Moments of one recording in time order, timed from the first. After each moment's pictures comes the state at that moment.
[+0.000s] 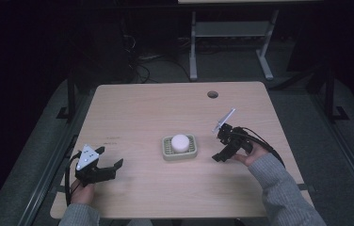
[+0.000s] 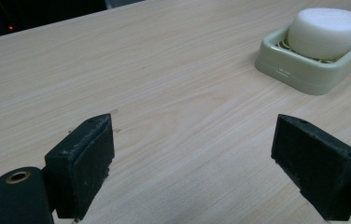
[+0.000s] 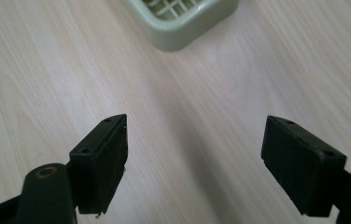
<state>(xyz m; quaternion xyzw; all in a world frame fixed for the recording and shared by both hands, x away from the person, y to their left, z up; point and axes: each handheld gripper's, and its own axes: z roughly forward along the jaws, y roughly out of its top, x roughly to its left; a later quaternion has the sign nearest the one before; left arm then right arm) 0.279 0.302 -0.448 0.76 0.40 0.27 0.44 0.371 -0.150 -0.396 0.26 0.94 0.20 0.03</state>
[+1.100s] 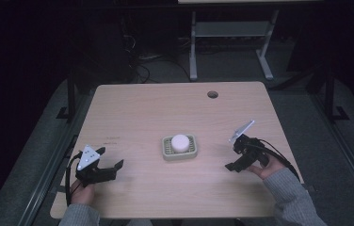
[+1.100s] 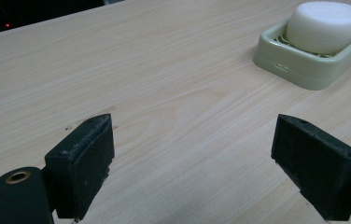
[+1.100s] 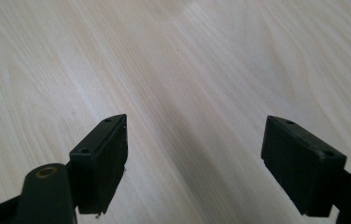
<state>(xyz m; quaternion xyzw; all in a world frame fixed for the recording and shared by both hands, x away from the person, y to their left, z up) 0.279 0.301 -0.449 0.76 0.40 0.27 0.44 0.339 -0.193 -0.412 0.30 0.93 0.22 0.03</state>
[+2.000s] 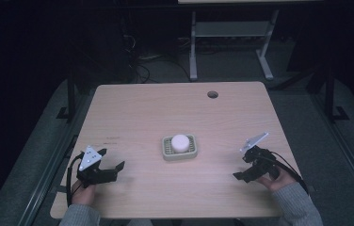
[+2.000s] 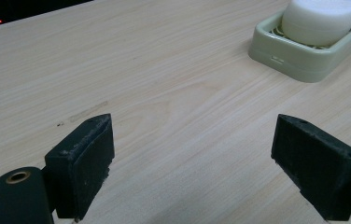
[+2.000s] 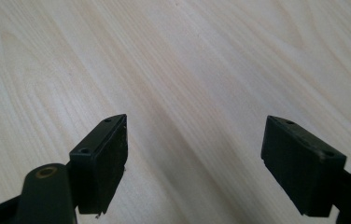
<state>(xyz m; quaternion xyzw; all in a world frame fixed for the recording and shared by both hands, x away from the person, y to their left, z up) 0.278 0.299 -0.451 0.77 0.39 0.26 0.43 0.310 -0.221 -0.429 0.33 0.91 0.24 0.04</state>
